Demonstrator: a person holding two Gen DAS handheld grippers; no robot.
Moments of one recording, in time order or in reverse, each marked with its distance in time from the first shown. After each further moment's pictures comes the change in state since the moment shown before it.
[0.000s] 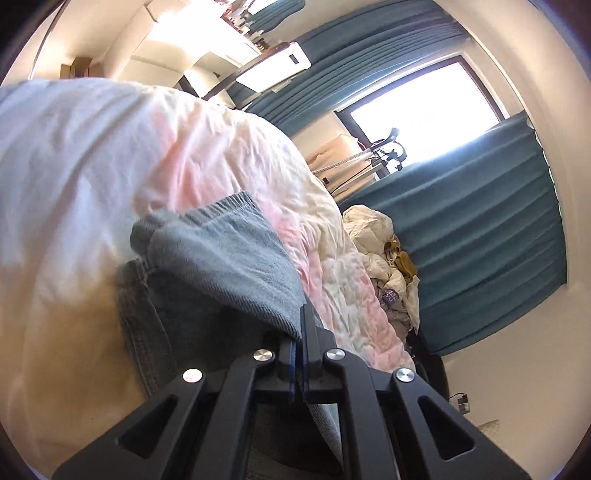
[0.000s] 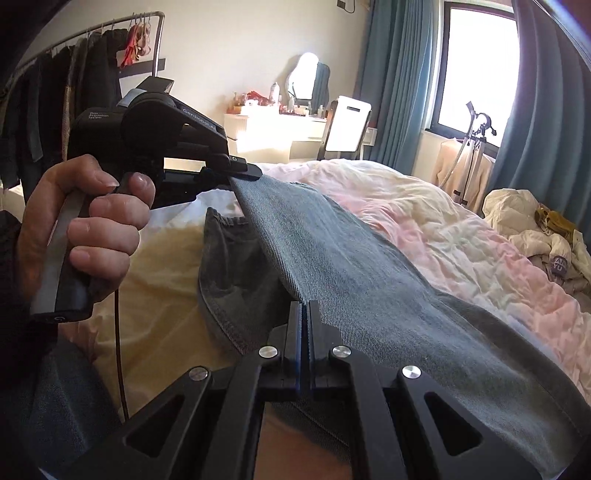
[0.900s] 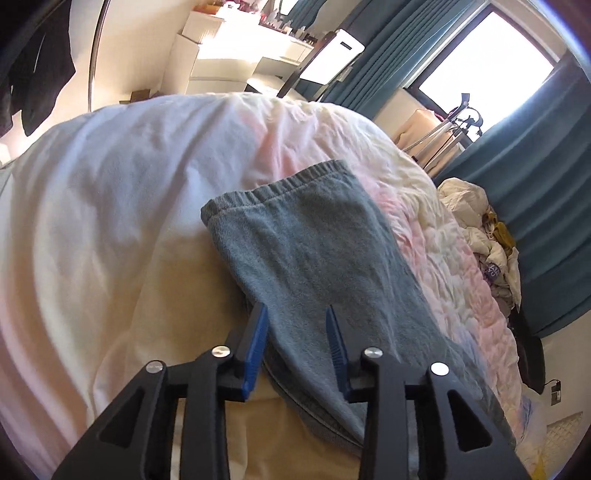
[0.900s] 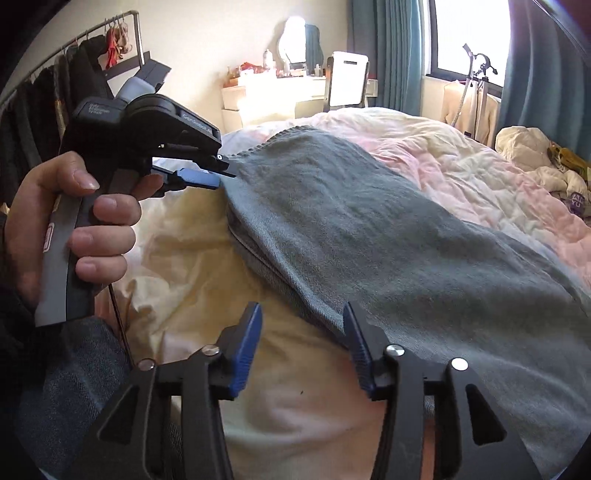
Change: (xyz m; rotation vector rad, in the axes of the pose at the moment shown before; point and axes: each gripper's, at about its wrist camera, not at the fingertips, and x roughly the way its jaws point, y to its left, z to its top) left arm -0.043 -0.004 -0.041 0.115 -0.009 0.373; right arm -0.004 -0.002 -0.032 0.169 0.154 0.074
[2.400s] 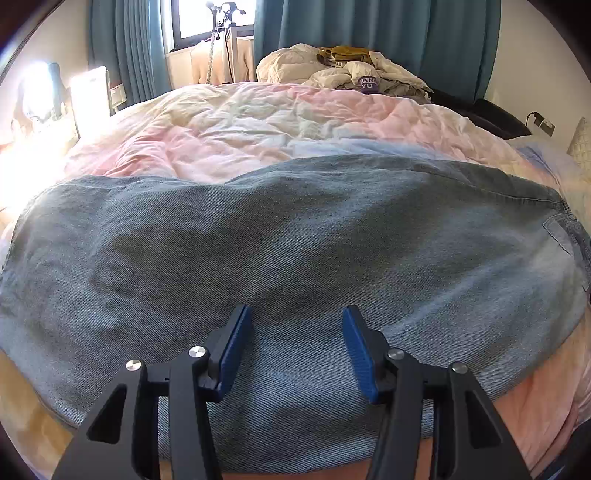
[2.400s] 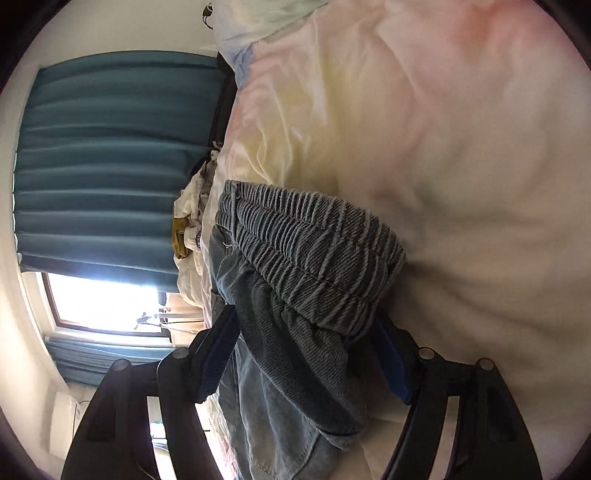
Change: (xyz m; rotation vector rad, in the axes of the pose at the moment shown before) left arm 0.088 -0.208 -0.178 0.885 0.196 -0.112; right arm -0.328 -0.456 -0.385 1.786 -0.636 -0.252
